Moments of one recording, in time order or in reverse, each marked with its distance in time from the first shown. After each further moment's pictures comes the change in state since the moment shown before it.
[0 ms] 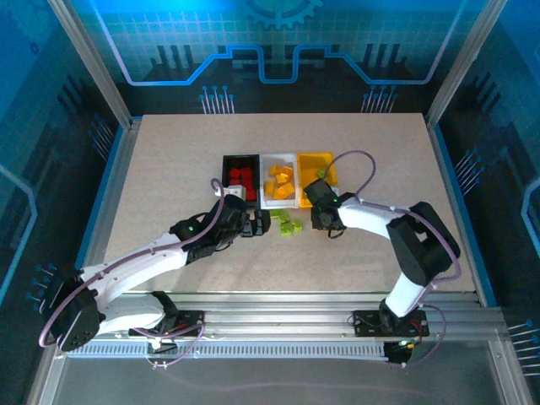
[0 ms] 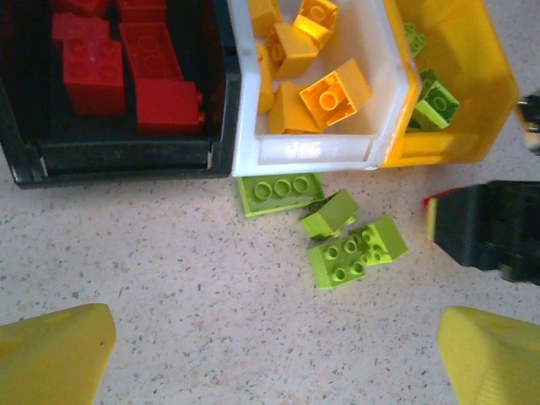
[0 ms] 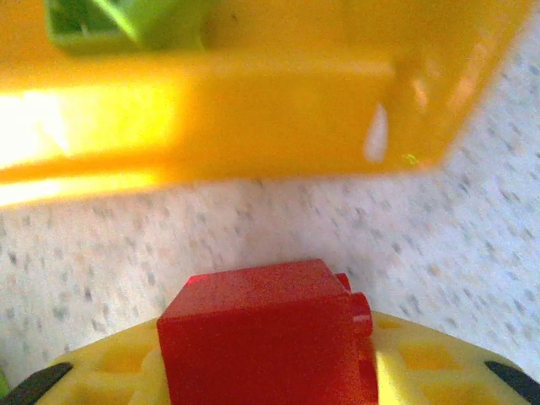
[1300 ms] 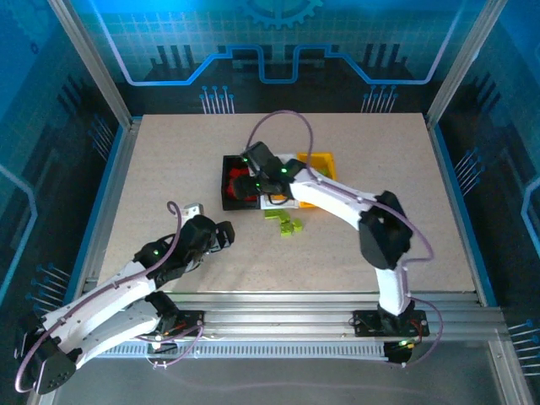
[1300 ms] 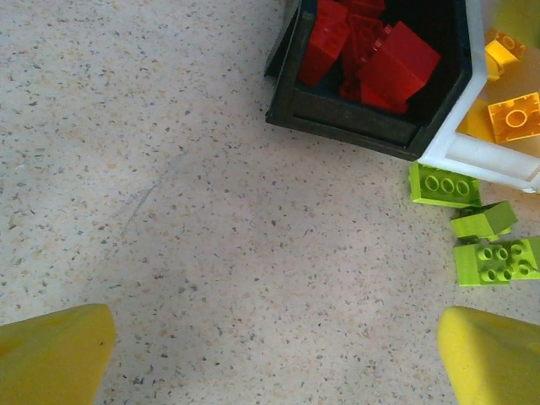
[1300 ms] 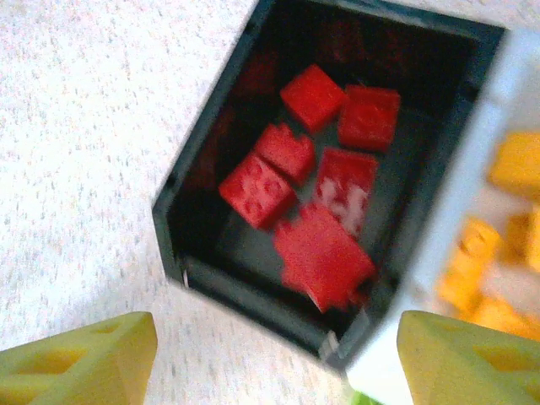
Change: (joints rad) left arm 0.076 -0.362 -0.186 -0.264 -0.140 -0.163; right arm 0.237 0.271 0.717 -0.092 -0.207 -0.183
